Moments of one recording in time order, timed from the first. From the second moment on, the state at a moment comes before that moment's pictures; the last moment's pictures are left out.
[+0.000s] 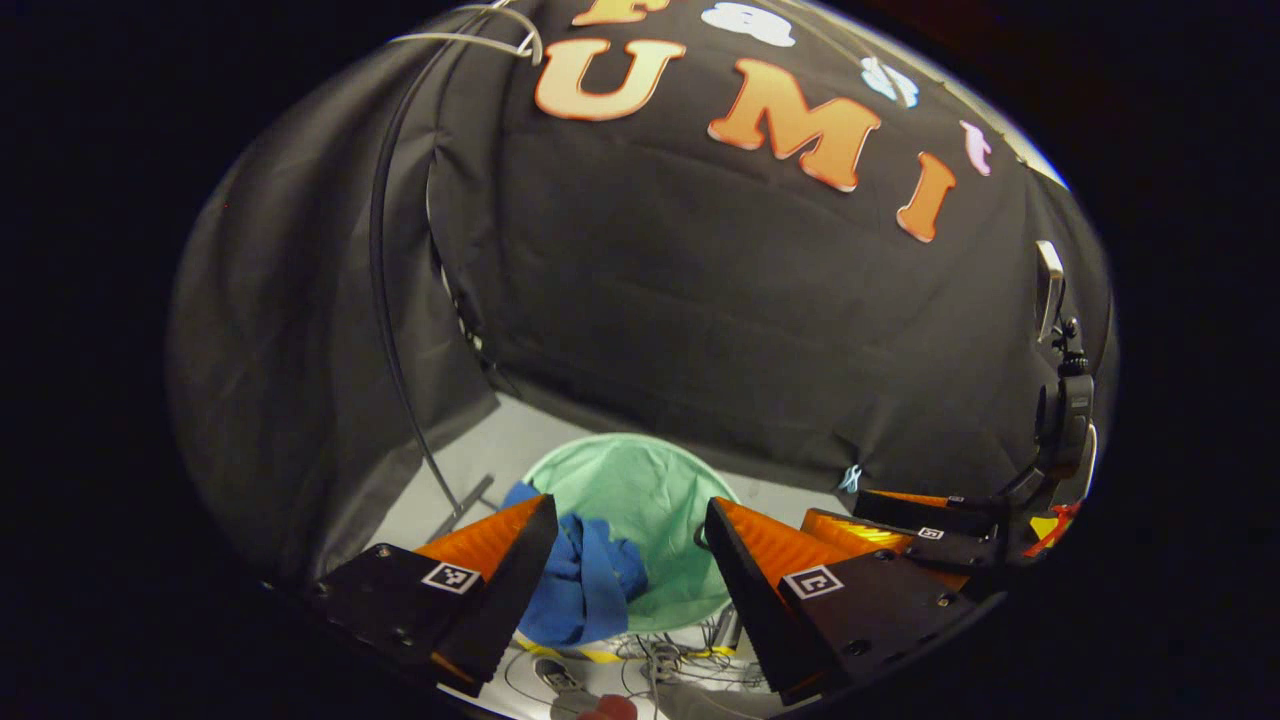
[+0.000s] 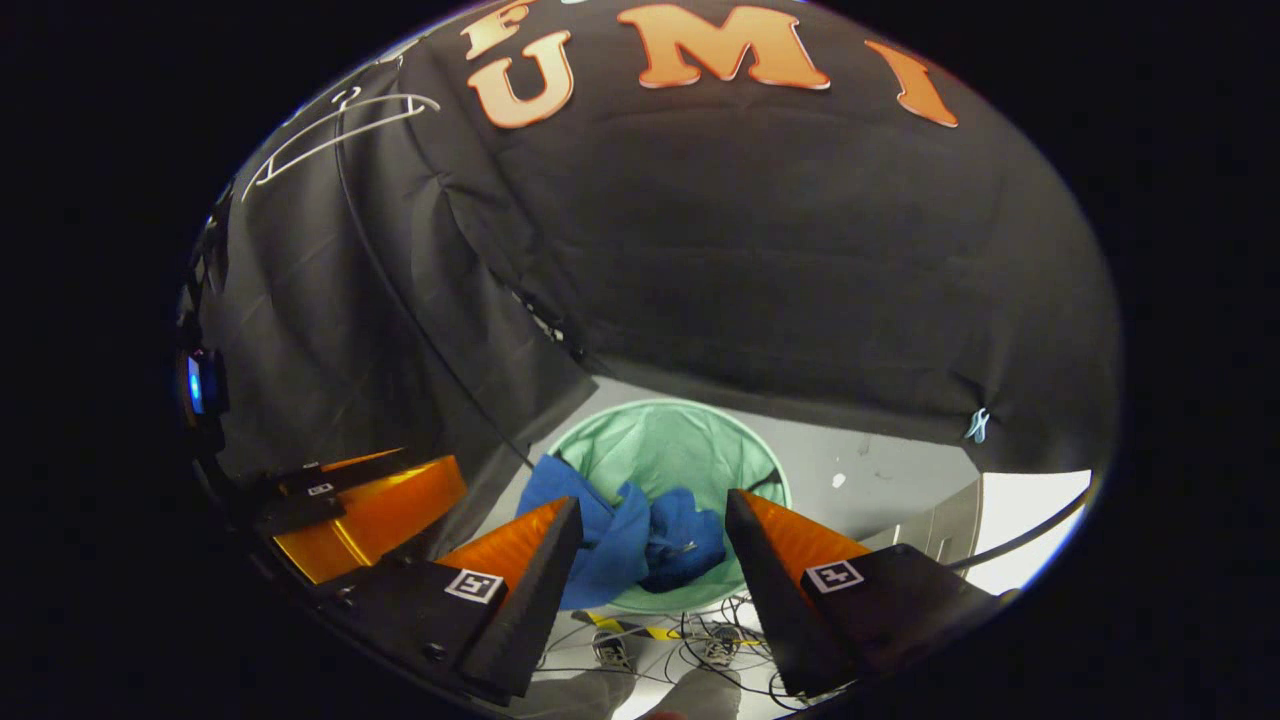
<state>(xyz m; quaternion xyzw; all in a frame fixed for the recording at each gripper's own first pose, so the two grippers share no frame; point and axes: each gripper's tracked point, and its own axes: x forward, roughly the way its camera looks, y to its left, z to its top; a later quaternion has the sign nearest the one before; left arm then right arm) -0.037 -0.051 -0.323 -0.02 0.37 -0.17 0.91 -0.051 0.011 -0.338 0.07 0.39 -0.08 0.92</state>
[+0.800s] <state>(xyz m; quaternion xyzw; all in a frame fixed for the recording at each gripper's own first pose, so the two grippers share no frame) -0.061 -0.062 -0.004 -0.03 0.05 -0.14 0.99 -0.153 0.038 0.020 0.02 0.06 -0.09 0.99</state>
